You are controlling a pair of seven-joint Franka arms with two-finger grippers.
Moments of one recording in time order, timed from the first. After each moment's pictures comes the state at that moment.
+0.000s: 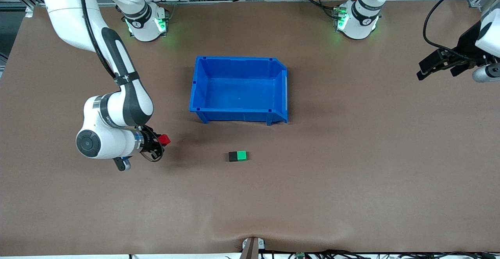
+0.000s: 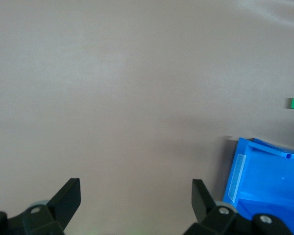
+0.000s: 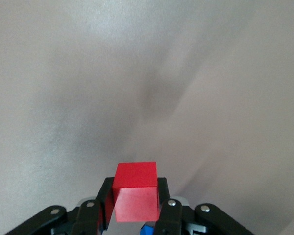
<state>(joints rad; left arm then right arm) 0.01 -0.06 -0.10 -1.61 -0.01 1.61 -0.22 0.27 0.62 -0.08 -1.54 0.25 1.92 1.14</state>
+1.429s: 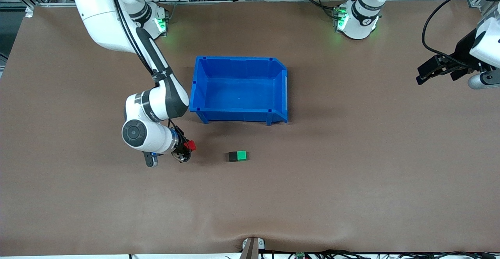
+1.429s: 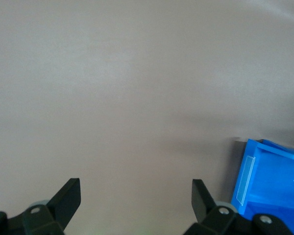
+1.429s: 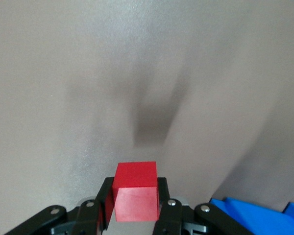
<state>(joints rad) 0.00 -0.03 -0.10 -1.59 0.03 1.61 -0.22 0.42 0.69 -0.08 -1.53 0.26 2.13 1.47</state>
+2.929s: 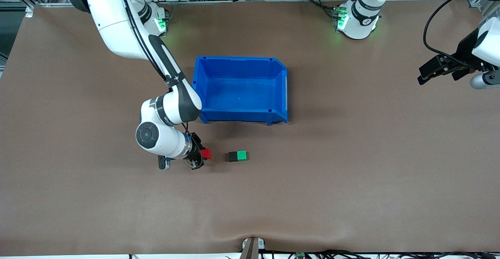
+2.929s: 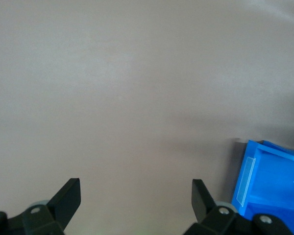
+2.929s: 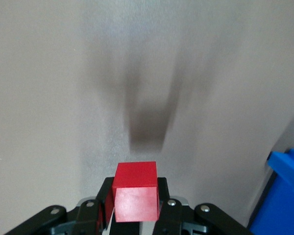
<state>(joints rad) 0.01 -0.03 -0.10 -1.59 0.03 1.61 -0.22 0.47 0.78 -0.07 -1.42 0.36 2.23 1.61</state>
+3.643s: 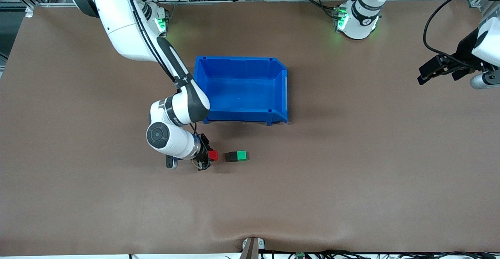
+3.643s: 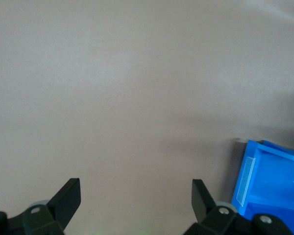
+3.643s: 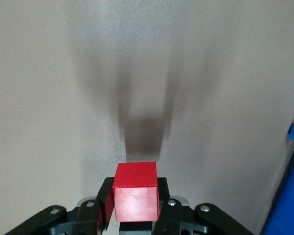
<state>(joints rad) 0.00 -0.03 -0.10 -1.59 0.03 1.61 -0.22 0.50 0.83 -0.07 -1.37 0.36 2.26 1.72</state>
